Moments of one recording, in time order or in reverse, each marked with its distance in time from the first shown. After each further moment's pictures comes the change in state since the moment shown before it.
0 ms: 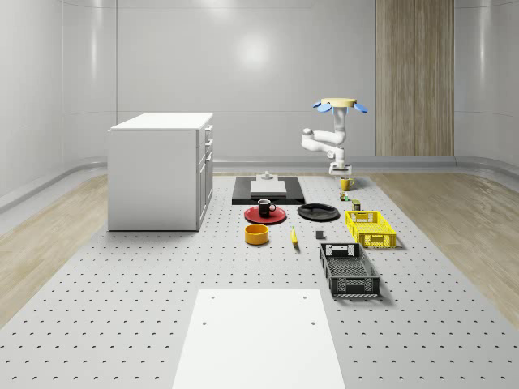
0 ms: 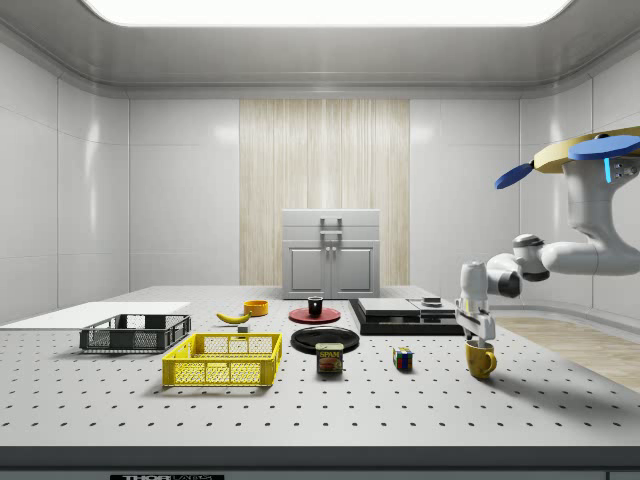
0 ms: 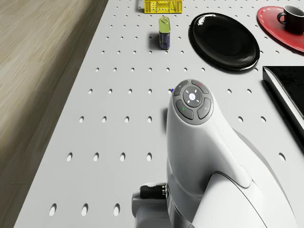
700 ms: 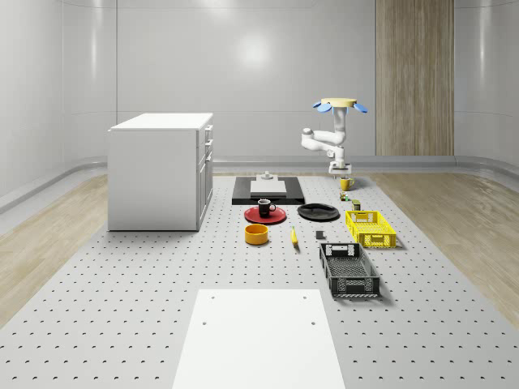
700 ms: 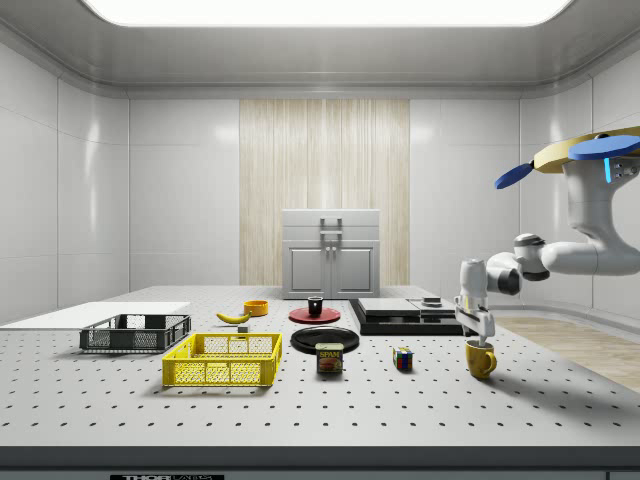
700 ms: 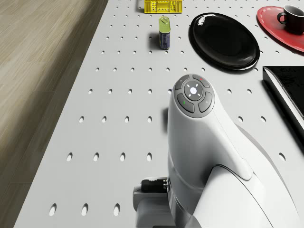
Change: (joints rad) arm 0.010 -0.002 0.031 -0.008 0.028 -0.014 -0.005
